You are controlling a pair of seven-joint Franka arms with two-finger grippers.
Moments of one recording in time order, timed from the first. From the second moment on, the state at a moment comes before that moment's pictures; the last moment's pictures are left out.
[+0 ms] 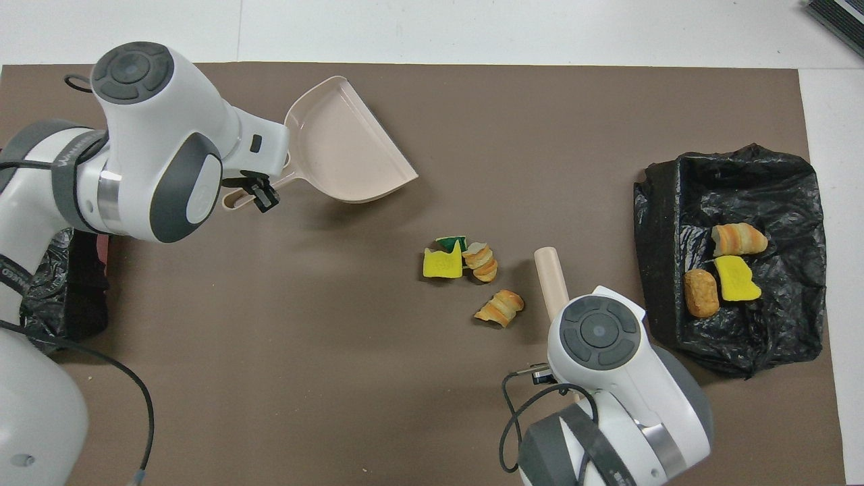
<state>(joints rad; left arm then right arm) -0.28 0.36 0.05 -1.53 0.05 1.78 1.17 0.17 -0.08 0.32 -2.31 0.00 1.93 0.35</state>
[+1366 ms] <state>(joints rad) -0.48 0.08 0.03 -2.14 0.10 2.17 1.17 0.19 0.12 0.53 -2.04 0.35 2.04 0.52</state>
